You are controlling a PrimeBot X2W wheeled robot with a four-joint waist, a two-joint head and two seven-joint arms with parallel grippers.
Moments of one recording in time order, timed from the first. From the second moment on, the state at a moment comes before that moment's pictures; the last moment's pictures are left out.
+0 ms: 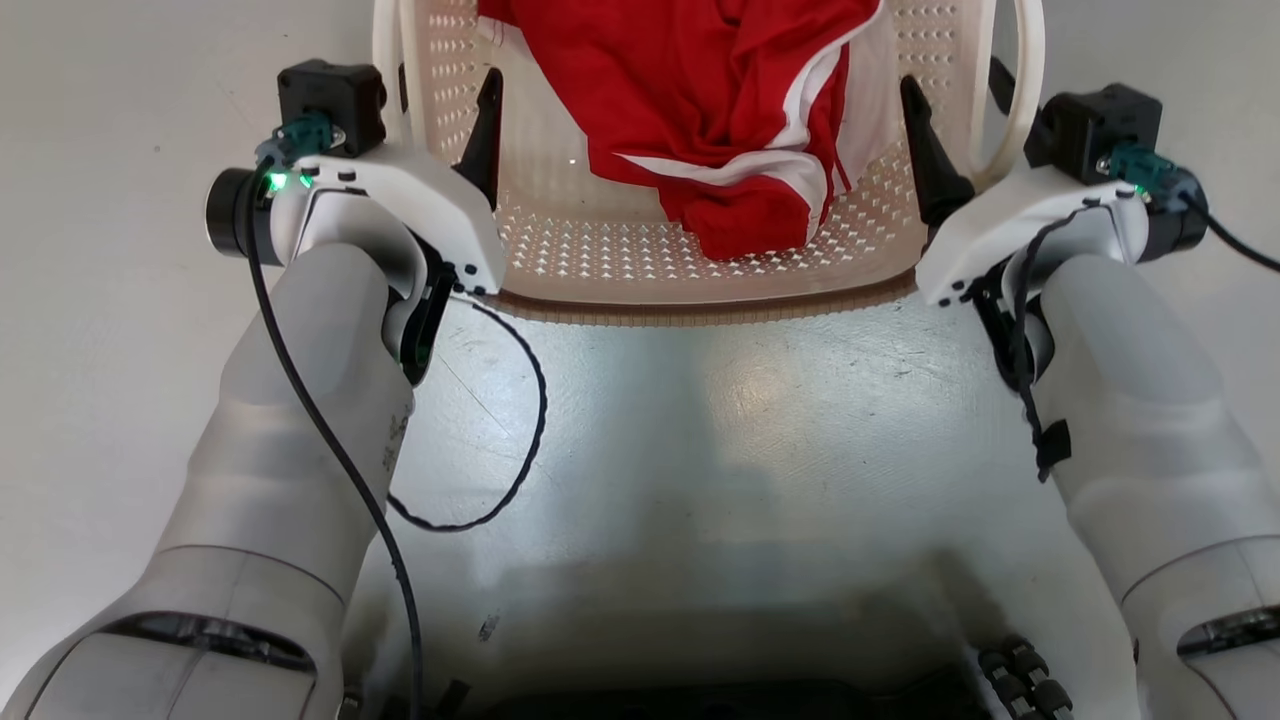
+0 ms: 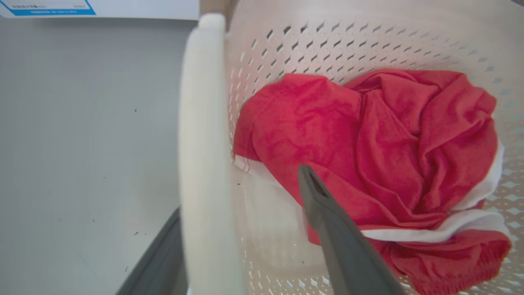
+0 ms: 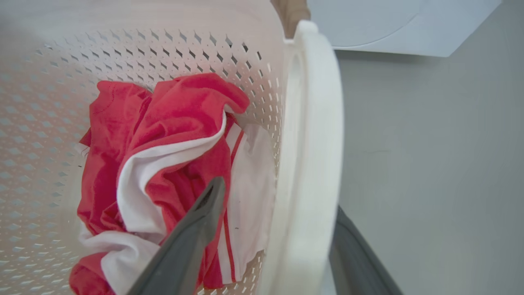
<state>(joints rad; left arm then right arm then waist) -1.05 0.03 -0.26 1.08 -0.31 -0.09 -0.26 -0.99 -0.07 0.12 1.02 0.13 0.13 -0.26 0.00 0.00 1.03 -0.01</state>
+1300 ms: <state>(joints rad) -1.03 0.03 -0.43 1.13 -0.43 -0.03 -0.26 -0.99 -0.07 0.18 1.16 0.21 0.12 -0.19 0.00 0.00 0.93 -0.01</state>
